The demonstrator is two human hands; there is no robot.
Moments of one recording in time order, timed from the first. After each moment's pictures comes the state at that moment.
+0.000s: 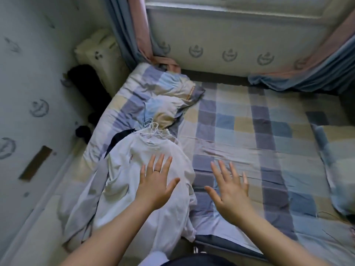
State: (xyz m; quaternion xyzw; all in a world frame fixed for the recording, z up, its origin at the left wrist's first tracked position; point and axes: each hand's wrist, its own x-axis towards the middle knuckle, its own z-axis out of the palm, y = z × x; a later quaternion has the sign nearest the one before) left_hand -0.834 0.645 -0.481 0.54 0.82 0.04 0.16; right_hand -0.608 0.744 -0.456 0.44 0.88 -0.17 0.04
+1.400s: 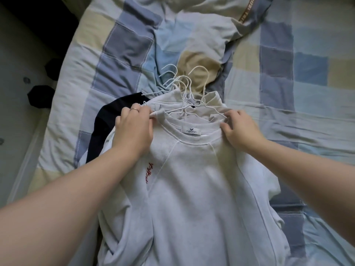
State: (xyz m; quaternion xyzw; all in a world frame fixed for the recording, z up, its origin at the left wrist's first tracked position) left_hand -1.208 0.818 -0.810 0.50 0.86 0.07 0.11; right_hand -0.970 0.973 -0.854 0.52 0.81 -0.24 0.06
